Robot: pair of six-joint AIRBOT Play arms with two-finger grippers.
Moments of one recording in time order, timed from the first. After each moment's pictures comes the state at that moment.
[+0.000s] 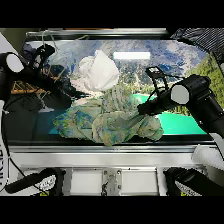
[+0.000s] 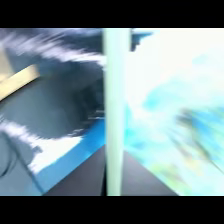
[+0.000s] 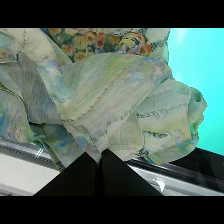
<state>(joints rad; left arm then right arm) -0.04 -1.29 1.49 1.46 -1.39 -0.96 0.48 -1.11 1.29 -1.51 1.44 1.80</state>
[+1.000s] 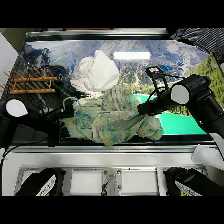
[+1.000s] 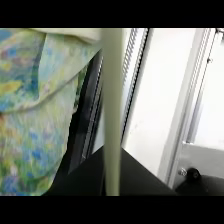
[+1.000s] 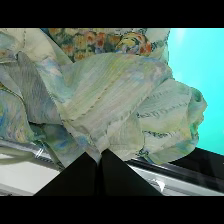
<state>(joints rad) -0.07 -0.90 0.85 1.15 -1.58 -0.31 0.48 -1.11 1.29 -1.51 1.44 1.80</state>
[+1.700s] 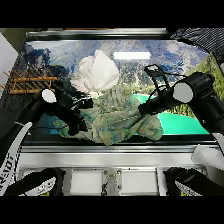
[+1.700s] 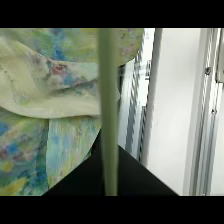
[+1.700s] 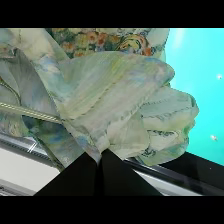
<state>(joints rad) -0.21 -1.27 0.97 1.00 -1.48 -0.28 0.48 -1.11 1.33 -1.52 1.48 1.72</state>
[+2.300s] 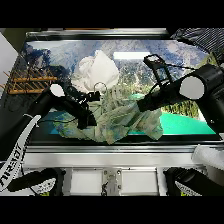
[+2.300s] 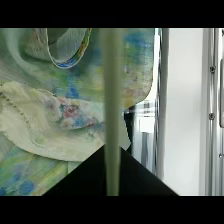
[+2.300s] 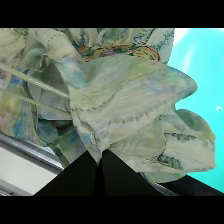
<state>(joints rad) -0.26 -1.37 1.07 0.87 -1.43 -0.29 0.51 -1.11 1.44 -1.49 1.47 1.67</state>
